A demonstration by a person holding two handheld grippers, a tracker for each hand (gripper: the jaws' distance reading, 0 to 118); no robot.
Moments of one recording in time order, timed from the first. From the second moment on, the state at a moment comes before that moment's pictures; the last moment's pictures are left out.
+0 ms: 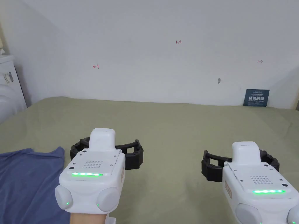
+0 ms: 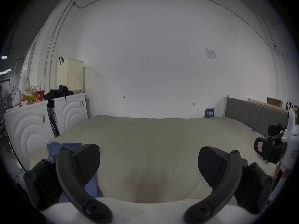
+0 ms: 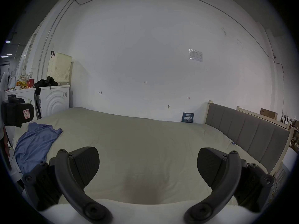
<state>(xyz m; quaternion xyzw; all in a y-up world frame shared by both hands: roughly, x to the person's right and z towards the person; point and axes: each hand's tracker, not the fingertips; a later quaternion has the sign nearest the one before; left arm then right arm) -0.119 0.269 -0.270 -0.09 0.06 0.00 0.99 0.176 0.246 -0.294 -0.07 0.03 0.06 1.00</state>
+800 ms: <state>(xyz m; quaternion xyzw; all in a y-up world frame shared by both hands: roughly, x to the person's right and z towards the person) -0.122 0.270 -0.272 -0.10 0.06 -0.01 0.99 0.176 0.246 -0.295 -0.07 0.04 0.05 1.00</state>
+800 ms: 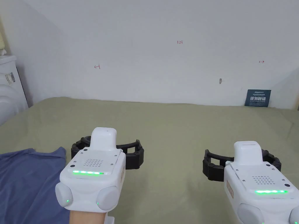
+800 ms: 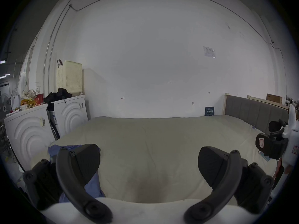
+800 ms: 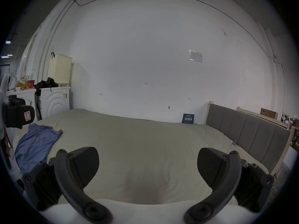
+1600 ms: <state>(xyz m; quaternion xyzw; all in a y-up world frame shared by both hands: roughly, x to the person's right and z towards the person) -0.127 0.266 -0.284 -0.13 0.05 0.01 0.99 0.186 0.262 -0.301 -0.08 0.00 0.03 1.00</state>
